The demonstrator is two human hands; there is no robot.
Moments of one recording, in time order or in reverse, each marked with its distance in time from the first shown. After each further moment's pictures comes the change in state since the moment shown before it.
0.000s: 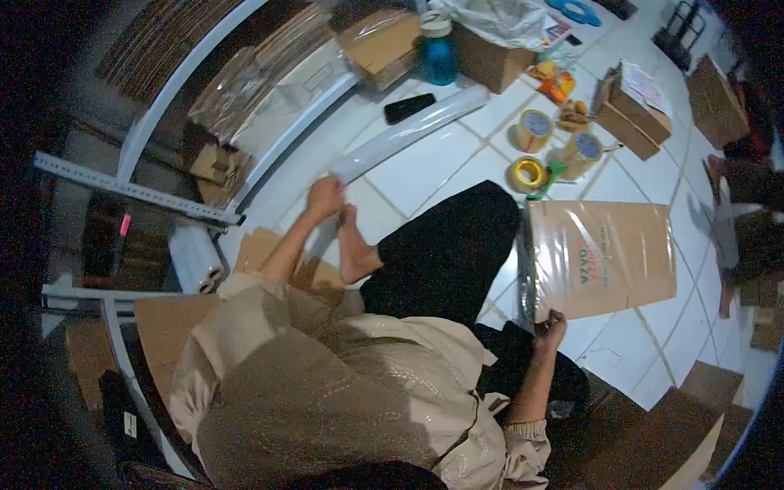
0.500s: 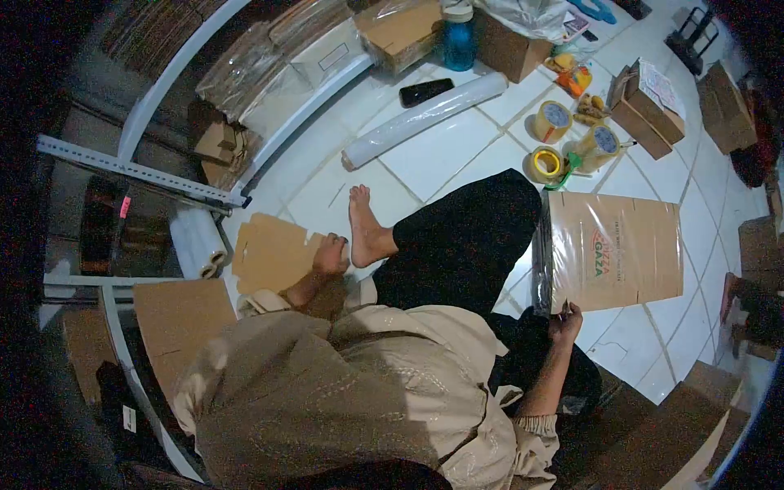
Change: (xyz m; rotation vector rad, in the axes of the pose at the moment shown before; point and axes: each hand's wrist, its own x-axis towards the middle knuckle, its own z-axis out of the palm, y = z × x) left_hand -0.160 -0.095 0.093 0.034 -0.126 0.151; right_hand -0.016 -0.006 0.032 -0.019 0.311 0.027
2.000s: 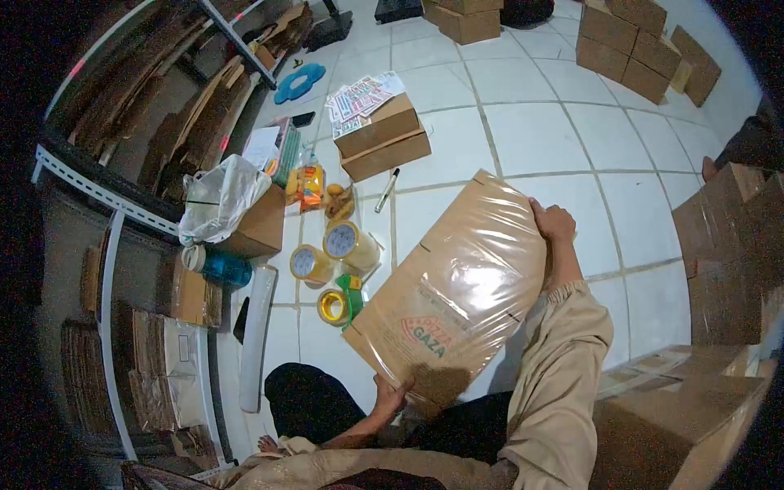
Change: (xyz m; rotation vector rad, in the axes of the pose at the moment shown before) left_hand 0.117 0.428 0.104 -0.911 -0.428 0.089; right_hand 0.180 -0.377 -0.025 -1.431 0.500 -0.457
